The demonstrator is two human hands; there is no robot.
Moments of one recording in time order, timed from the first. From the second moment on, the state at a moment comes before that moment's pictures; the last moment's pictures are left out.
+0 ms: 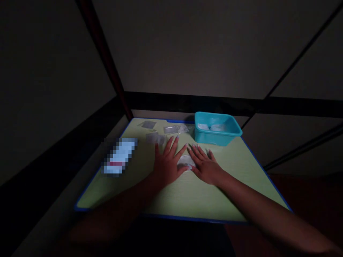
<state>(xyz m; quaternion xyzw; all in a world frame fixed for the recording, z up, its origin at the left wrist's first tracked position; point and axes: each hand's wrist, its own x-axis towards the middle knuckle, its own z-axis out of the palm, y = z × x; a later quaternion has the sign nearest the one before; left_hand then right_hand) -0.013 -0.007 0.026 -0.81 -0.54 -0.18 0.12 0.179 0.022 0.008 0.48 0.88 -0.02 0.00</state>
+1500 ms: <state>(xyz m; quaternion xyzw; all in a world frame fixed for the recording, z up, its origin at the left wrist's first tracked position) -0.019 0.002 0.013 -0.85 -0.52 -0.04 -0.05 0.208 0.033 0.053 0.34 0.93 -0.10 -0.05</state>
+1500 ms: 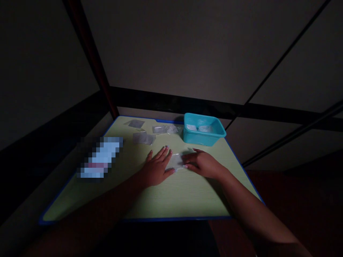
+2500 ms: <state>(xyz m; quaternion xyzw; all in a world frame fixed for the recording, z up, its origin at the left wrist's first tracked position) -0.019 0.005 0.006 -0.90 -0.43 -0.09 -0.01 0.207 0.017 0.062 0.31 0.95 -0.02 0.02</state>
